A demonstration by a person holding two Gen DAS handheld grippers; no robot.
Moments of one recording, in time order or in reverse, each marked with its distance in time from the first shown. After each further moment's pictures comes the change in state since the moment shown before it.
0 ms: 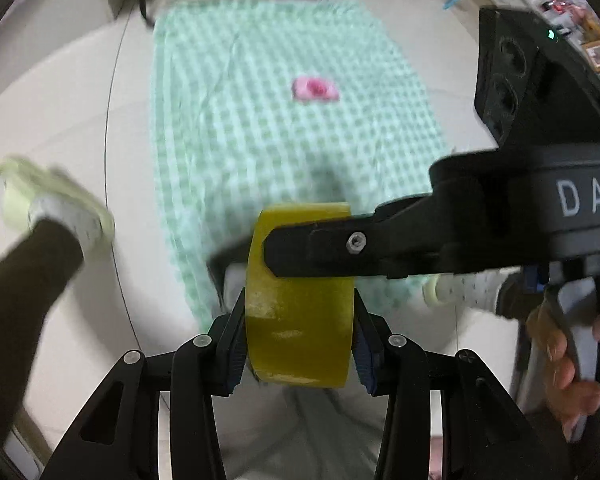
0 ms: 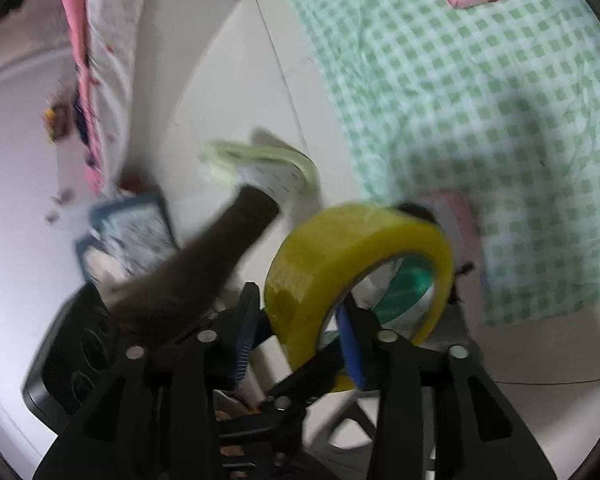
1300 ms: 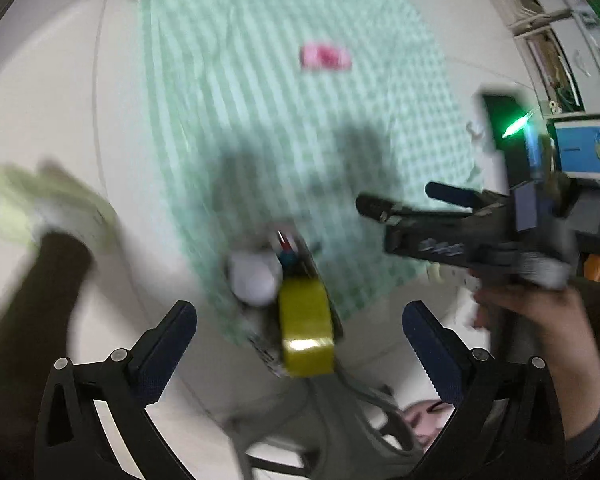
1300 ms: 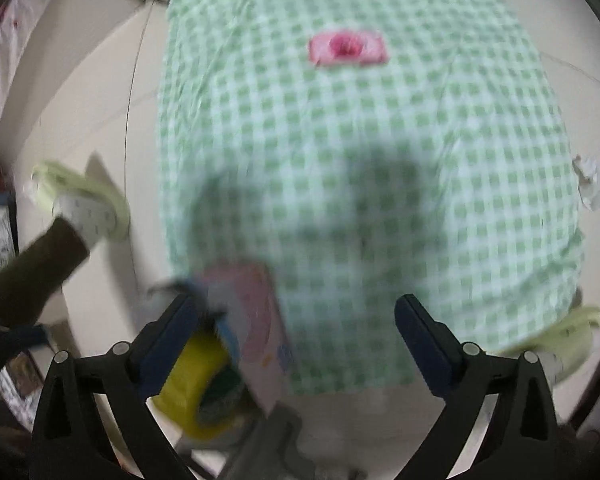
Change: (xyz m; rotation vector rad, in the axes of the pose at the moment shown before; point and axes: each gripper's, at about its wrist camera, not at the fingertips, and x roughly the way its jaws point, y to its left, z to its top) left arm 0.015 0.035 0.114 0.048 0.186 0.029; right arm -0.007 -0.071 0.053 -0.100 -0.209 -0.591
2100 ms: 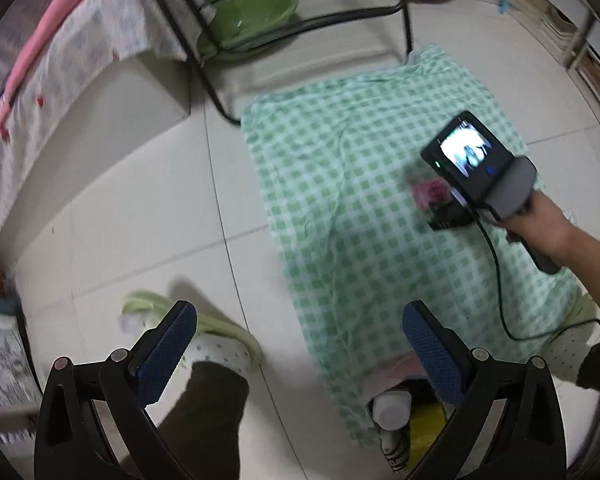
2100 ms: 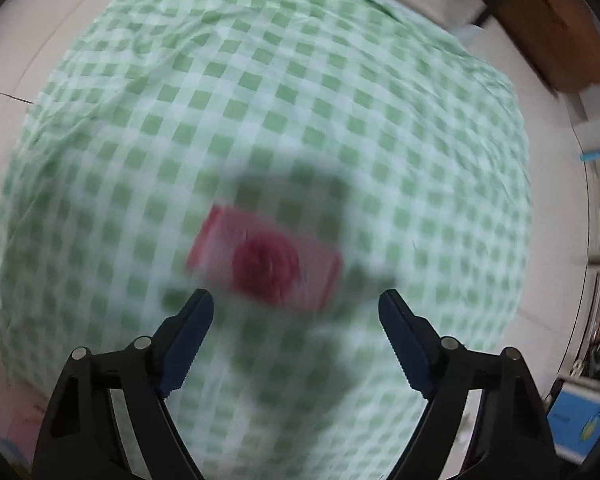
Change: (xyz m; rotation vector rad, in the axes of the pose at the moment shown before) left arm -0.053 0.016 0.050 -0.001 -0.282 0.394; right arm 0.104 0.003 0.200 -0.497 -0.040 -0.448
